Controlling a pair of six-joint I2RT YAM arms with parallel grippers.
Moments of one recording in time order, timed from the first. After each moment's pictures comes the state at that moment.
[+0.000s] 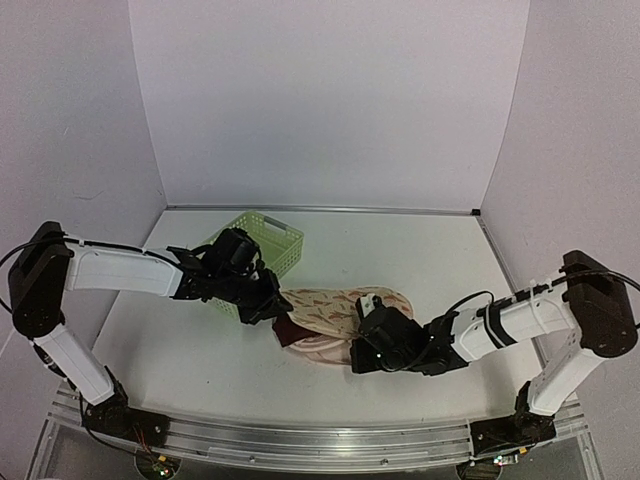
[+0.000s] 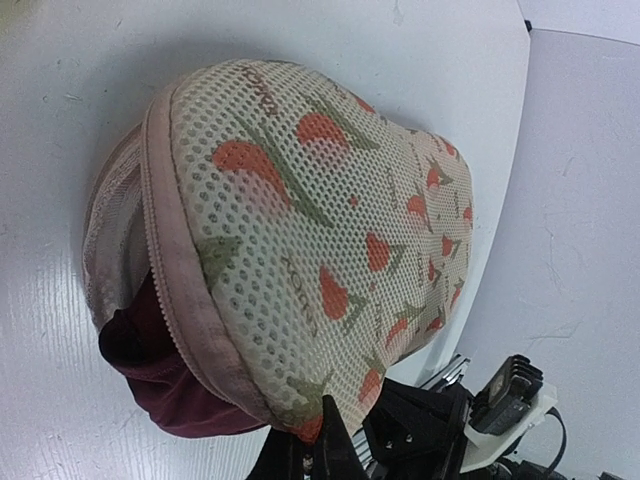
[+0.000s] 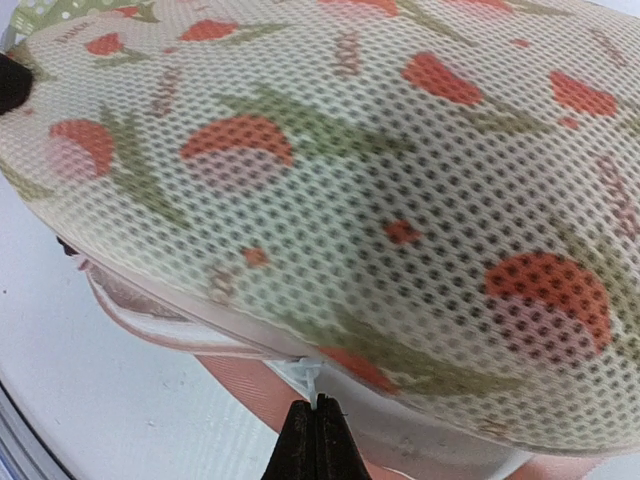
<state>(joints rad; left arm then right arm) -0.82 1.61 0.95 -0.13 0.29 -1.25 1.14 1.63 0.69 0.06 0.27 0.80</state>
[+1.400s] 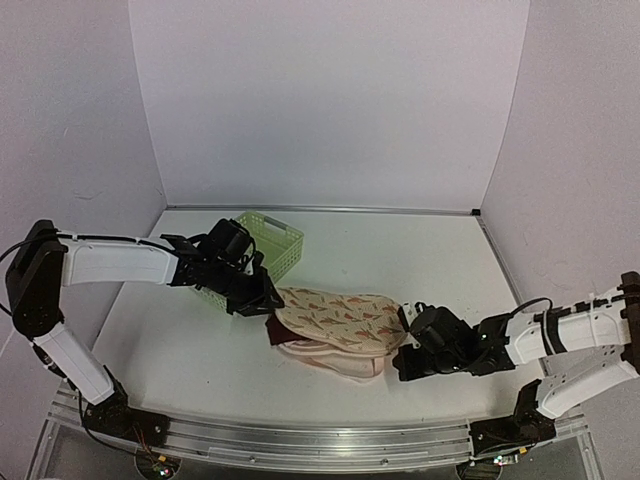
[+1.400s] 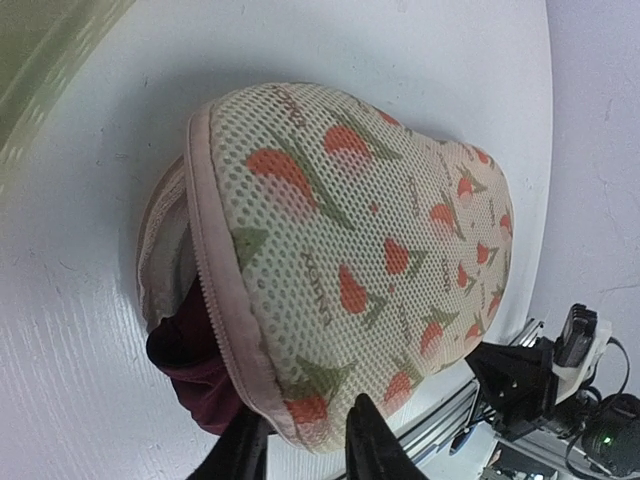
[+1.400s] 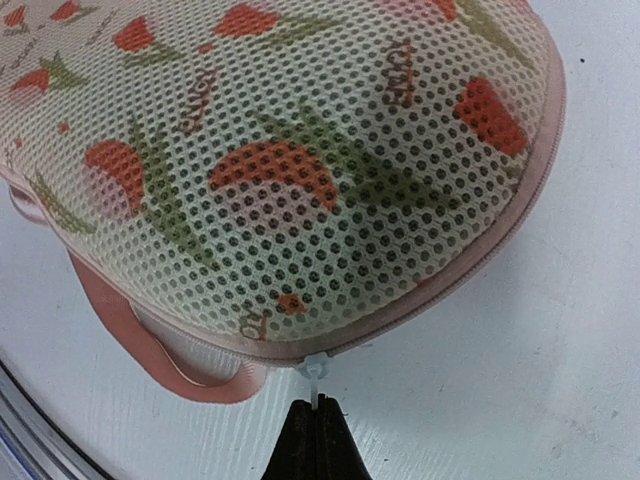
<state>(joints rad) -0.76 1.59 1.01 -0.32 0.32 -0.94 1.04 1.28 0.45 -0.14 0.16 0.74</state>
